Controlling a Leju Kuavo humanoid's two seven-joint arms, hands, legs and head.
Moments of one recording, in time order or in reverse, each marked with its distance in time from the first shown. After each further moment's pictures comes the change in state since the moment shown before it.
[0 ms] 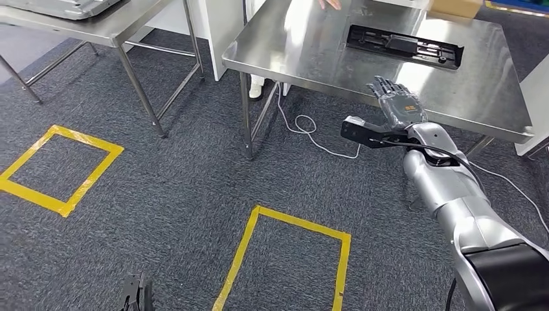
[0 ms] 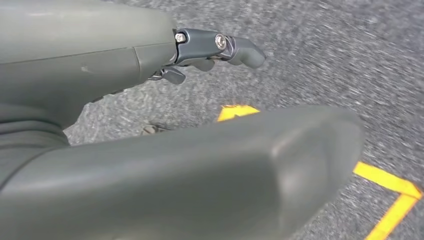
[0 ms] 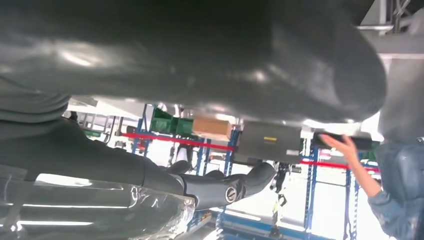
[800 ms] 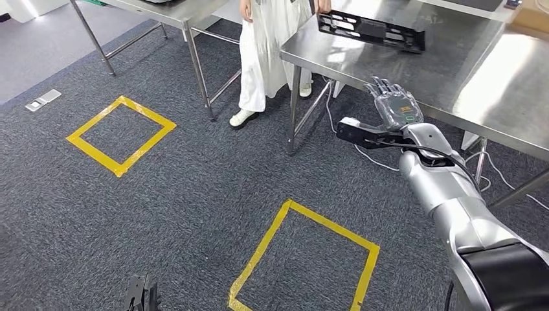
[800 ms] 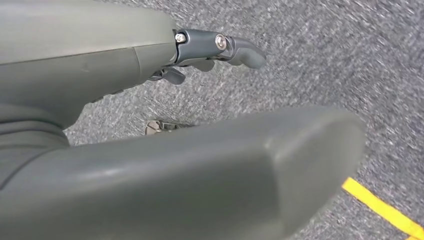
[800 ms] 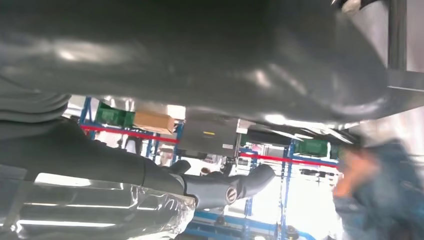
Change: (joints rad) left arm 0.007 0.000 0.001 0.001 -0.014 0.012 0.007; right arm -0.003 0.025 -0.003 0.011 0.037 -0.012 0.048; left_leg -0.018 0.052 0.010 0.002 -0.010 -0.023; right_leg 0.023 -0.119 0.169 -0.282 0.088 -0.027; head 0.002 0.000
